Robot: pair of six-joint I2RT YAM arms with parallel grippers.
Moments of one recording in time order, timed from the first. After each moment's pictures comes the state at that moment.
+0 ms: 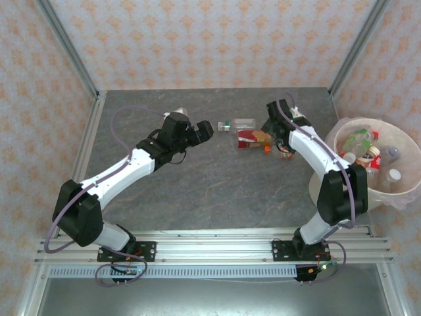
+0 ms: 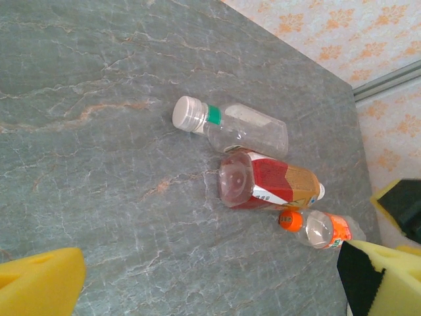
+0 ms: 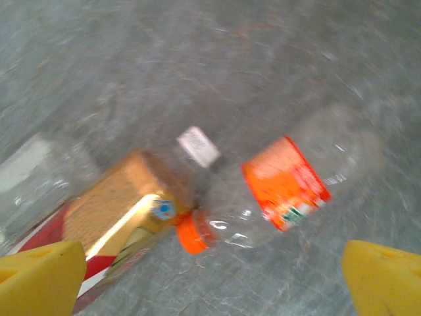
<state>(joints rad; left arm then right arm) -0.53 1.46 1.11 -0.26 -0.05 -0.86 0.27 1.59 1.26 -0.76 0.37 0.95</state>
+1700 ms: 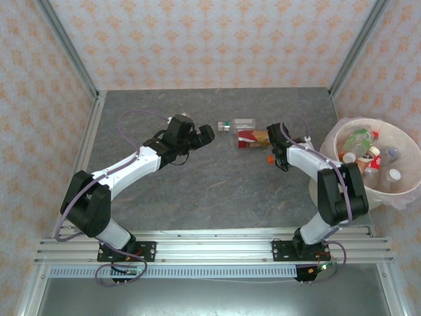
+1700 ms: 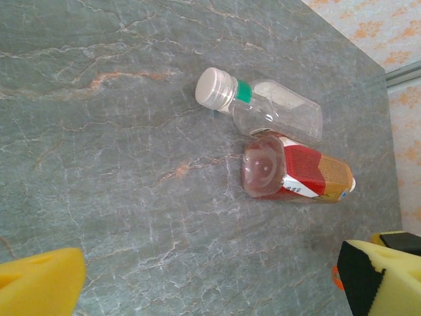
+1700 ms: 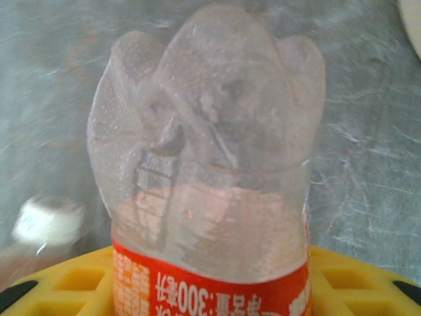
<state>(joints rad) -0.52 1.54 1.10 -0.24 -0.02 -0.89 0.26 1.57 0.95 -0.51 0.51 1.40</state>
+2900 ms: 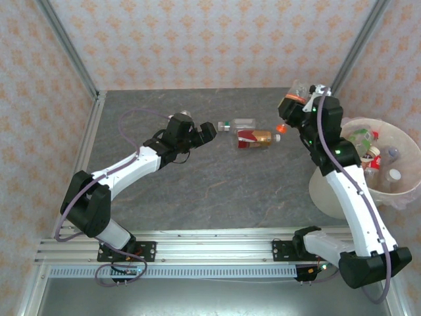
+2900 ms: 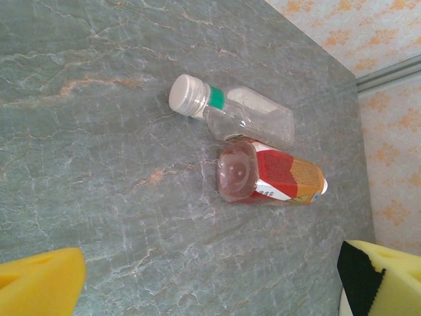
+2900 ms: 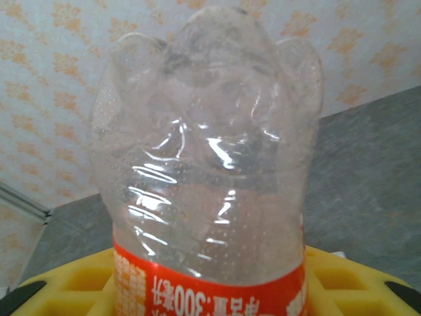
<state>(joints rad) -0.52 1.54 1.10 -0.18 0.02 -0.91 0.21 1.06 1.30 -0.56 0.05 0.46</state>
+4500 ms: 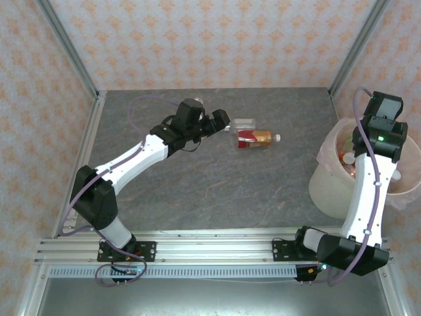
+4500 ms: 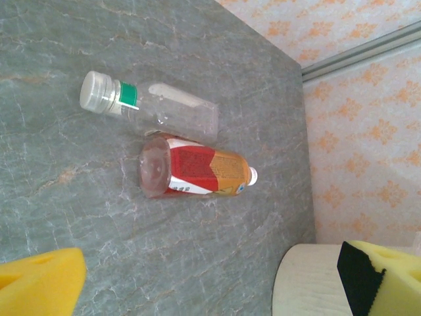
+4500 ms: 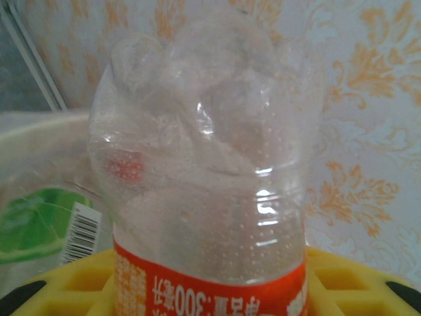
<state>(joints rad) -0.57 1.63 1.37 -0.32 0.08 -0.96 -0.37 1.18 1.52 -0.99 0.58 -0.33</state>
